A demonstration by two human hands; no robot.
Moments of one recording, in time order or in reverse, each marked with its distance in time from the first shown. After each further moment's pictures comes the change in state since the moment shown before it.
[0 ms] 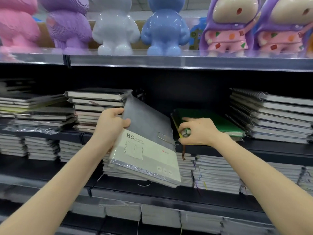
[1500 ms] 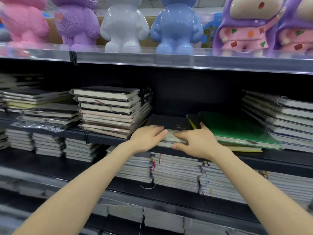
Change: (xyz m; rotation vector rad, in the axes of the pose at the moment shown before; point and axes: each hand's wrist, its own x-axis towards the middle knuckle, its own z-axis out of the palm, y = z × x) left_hand 0.058 -0.062 0.063 0.946 -0.441 0.336; right_hand 0.007 -0.027 0.015 -0.069 -0.108 -0.075
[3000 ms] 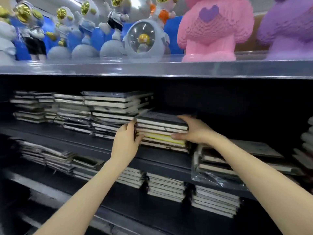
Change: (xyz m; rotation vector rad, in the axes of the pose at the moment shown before) left_hand -0.097 -0.611 -0.194 -0.050 0.688 -0.218; right_hand 0.417 -0.476 -0.043 0.613 0.046 -0.027
